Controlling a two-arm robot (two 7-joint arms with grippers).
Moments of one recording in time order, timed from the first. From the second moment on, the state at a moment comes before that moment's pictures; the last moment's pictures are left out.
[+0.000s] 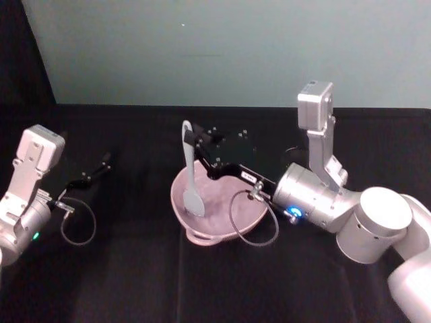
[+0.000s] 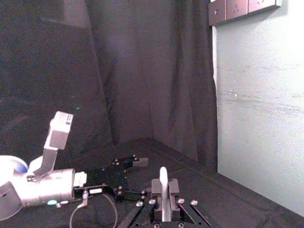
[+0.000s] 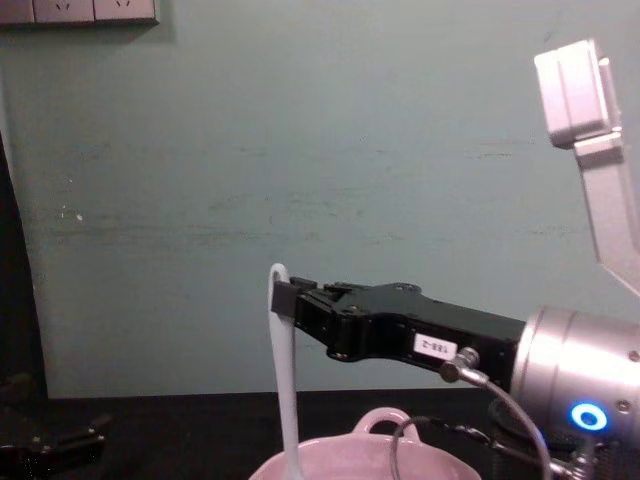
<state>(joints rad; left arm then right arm) -0.20 0.60 0.45 -1.41 -0.25 -0.12 0.03 0.37 0.31 -0.53 -1.43 0.49 -0.06 0.56</state>
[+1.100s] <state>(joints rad) -0.20 0.60 0.45 -1.41 -0.25 -0.12 0.03 0.38 0.35 -0.42 -1.36 0.52 -0.09 0.52</state>
